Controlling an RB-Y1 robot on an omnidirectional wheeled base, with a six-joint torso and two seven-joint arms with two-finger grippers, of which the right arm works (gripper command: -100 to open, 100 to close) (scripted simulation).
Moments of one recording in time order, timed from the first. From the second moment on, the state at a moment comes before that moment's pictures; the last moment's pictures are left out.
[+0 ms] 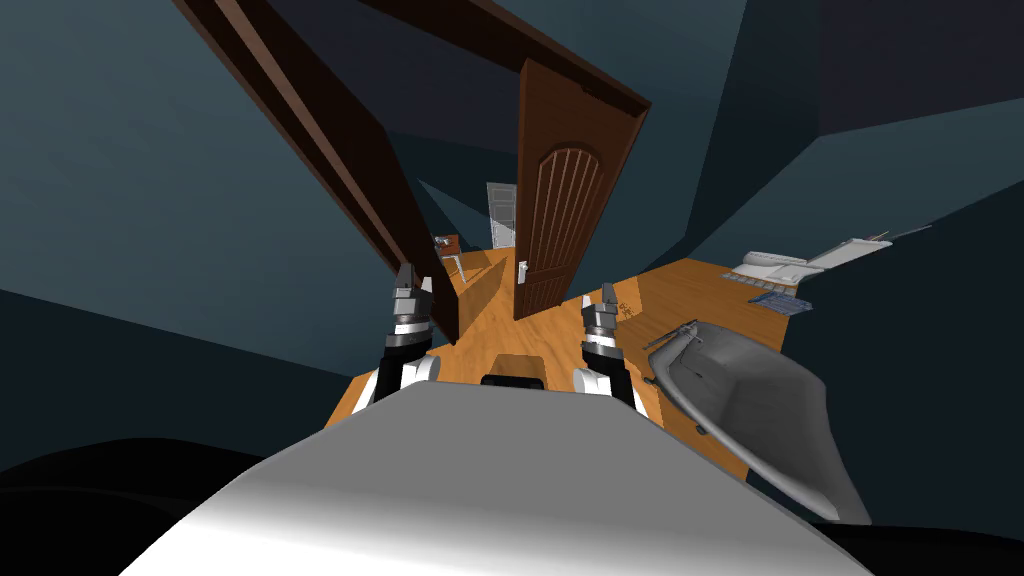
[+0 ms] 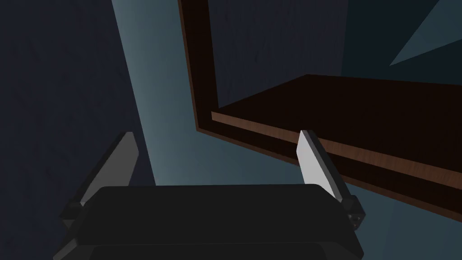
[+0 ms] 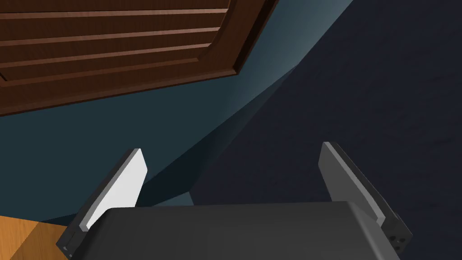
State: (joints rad) arm 0.54 0.04 0.07 -2.24 0.01 -0.37 0.09
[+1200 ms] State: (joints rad) arm 0.35 -0.03 0.08 -1.94 -0.01 -0.39 0.03
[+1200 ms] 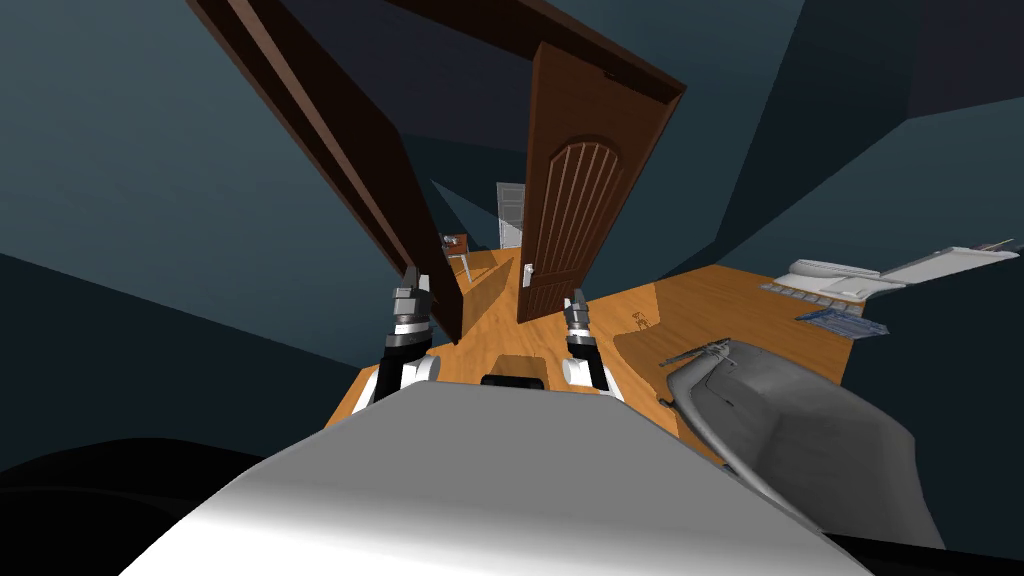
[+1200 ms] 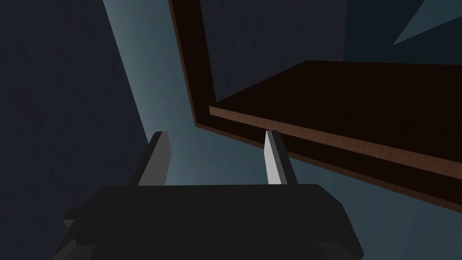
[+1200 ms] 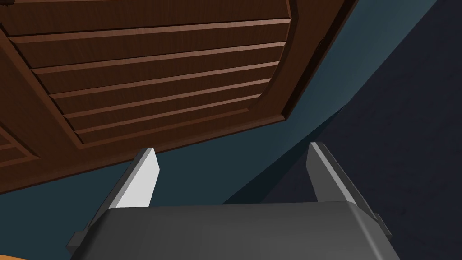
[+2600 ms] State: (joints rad) arm 0.11 -0.12 0.09 -1.56 -0.04 -0.41 -0.06
